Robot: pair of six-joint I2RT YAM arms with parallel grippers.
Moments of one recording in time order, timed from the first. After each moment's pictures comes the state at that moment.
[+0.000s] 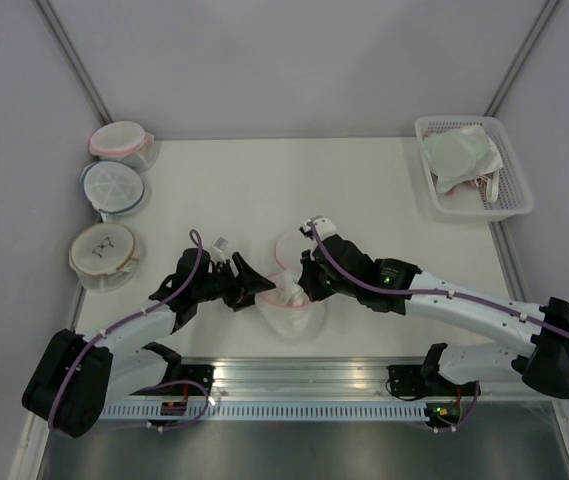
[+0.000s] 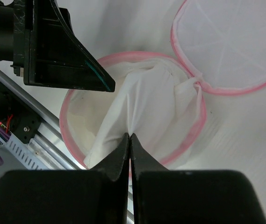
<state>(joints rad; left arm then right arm) -0.44 1.08 0.29 0.22 0.56 -1.12 1.05 1.23 0.96 -0.43 0.13 0.55</state>
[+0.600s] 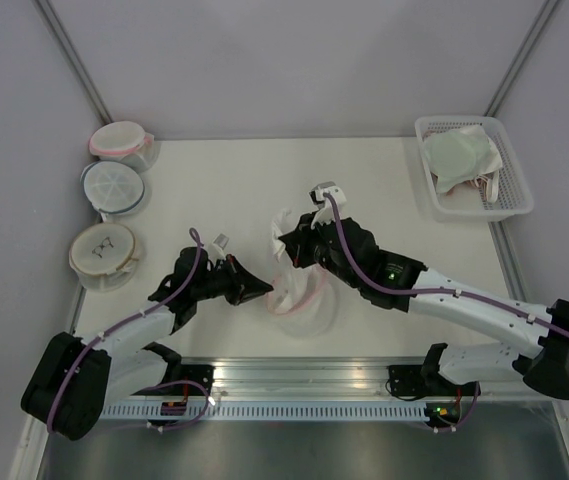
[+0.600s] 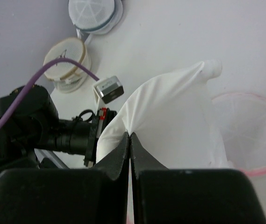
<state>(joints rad) -0.44 1.07 0.29 0.28 0.61 -1.18 1.05 1.20 1.01 -0.08 0.28 0.55</state>
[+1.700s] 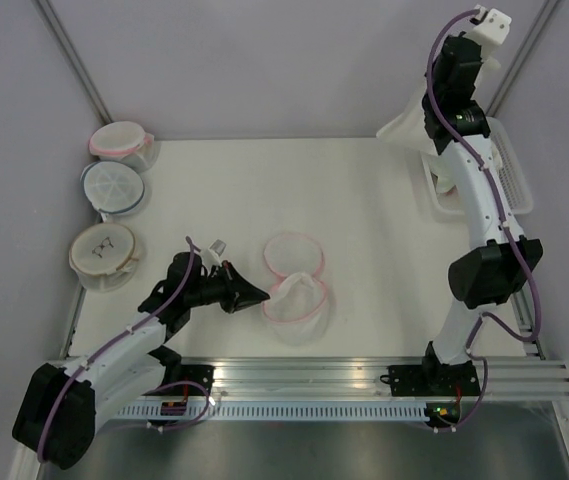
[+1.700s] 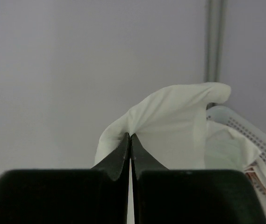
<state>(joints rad) -0.44 0.90 0.28 0.11 0.65 -1.18 0.17 1.83 2.07 -0.18 0.60 0.26</state>
